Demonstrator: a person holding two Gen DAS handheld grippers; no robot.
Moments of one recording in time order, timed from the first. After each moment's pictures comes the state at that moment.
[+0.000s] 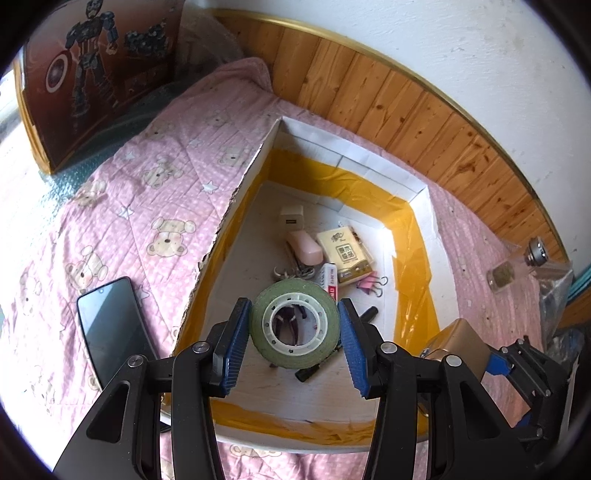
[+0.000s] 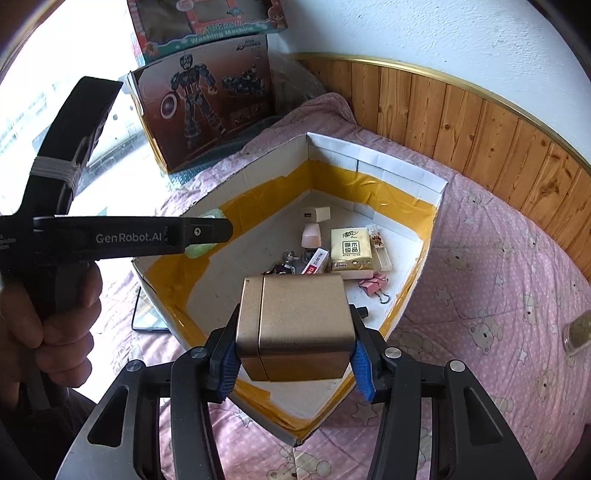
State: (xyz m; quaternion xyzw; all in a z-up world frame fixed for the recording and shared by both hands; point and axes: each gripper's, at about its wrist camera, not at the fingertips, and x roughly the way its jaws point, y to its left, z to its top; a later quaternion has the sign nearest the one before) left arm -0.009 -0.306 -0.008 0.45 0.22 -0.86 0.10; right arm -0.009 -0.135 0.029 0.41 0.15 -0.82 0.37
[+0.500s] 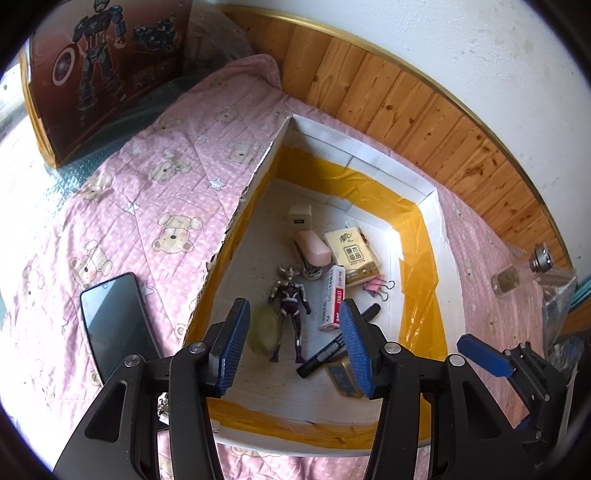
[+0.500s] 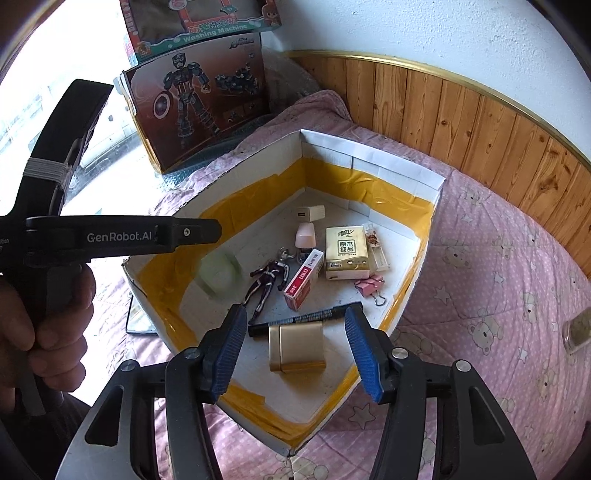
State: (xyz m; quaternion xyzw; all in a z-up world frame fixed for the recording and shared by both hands) left arm -0.009 -0.311 -0.009 0.46 0.22 -0.85 0.11; right arm -0.014 -0.136 0.025 0.42 0.14 -0.82 0.37
